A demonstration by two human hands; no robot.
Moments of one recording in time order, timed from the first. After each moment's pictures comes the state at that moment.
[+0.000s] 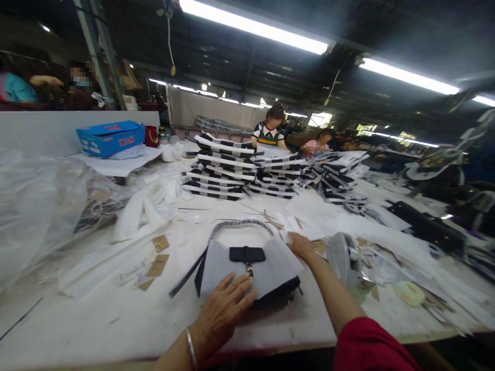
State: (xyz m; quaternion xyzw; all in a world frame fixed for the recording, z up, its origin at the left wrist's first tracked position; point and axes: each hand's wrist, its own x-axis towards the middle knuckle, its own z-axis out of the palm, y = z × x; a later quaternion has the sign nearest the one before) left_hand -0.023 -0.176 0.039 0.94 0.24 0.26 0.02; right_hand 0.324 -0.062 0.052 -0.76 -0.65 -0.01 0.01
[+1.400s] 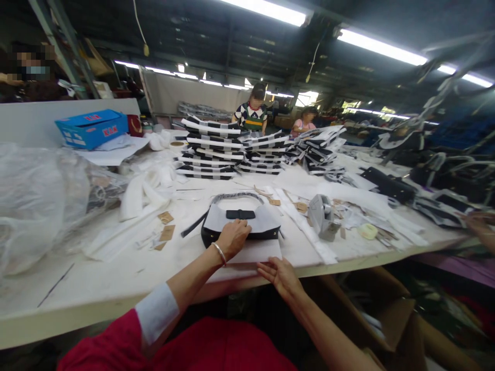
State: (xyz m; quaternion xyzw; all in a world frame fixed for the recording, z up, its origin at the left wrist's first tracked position) left_hand 0.013 -0.158 0.095 0.94 0.33 0.09 0.01; right_hand 0.168 -0.278 0.029 -0.54 -0.09 0.56 0.62
